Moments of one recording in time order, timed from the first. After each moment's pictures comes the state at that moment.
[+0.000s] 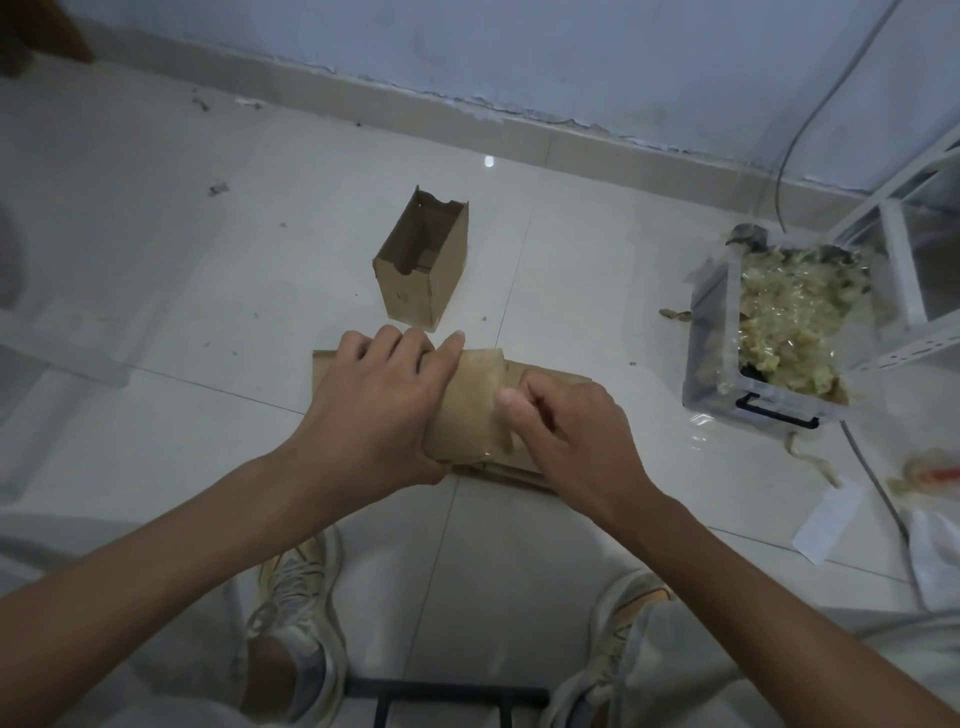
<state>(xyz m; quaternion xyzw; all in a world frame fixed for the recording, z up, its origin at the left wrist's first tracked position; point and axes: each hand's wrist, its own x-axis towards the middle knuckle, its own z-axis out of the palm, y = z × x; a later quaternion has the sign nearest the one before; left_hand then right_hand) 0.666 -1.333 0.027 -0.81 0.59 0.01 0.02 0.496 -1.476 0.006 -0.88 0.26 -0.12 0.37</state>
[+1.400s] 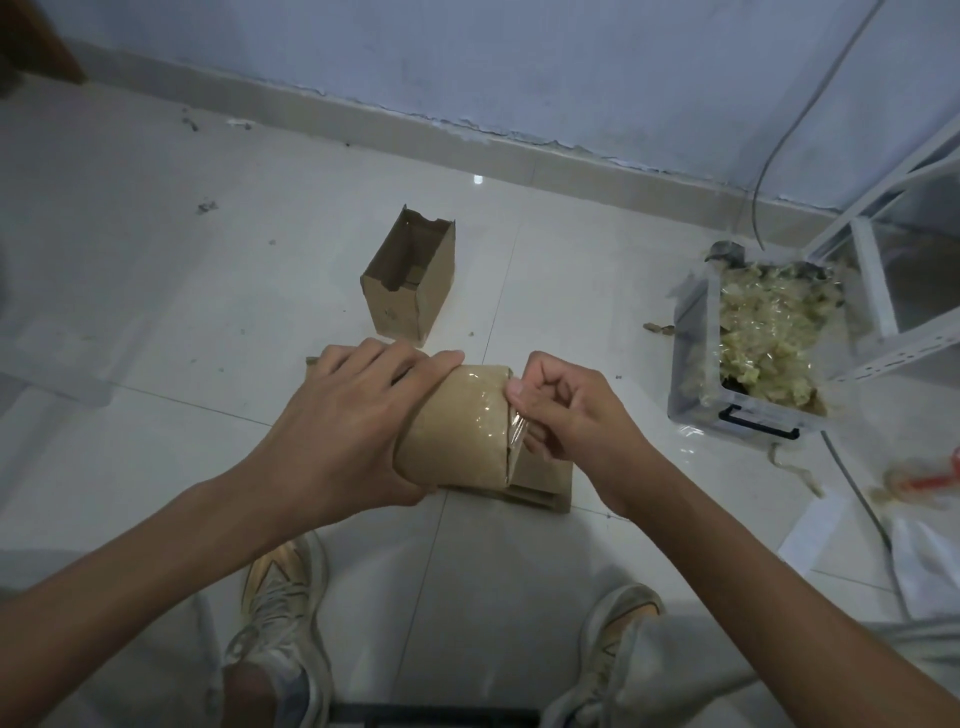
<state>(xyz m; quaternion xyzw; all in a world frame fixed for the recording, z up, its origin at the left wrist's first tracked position) 0.678 -1.325 0.030 -0.77 0.63 0.01 -0.09 0.496 -1.502 0.028 -0.69 0.25 -0.09 0.67</state>
